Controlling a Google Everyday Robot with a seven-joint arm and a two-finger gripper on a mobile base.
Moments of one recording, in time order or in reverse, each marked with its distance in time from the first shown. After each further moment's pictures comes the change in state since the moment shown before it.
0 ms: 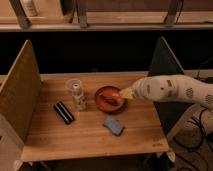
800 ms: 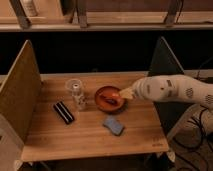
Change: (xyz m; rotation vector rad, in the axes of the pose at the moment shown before) arm 0.000 0.000 0.000 0.000 0.000 0.000
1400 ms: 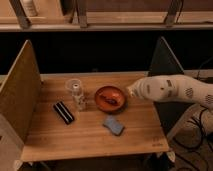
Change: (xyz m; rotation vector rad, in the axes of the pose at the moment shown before) arm 0.000 0.000 0.000 0.000 0.000 0.000
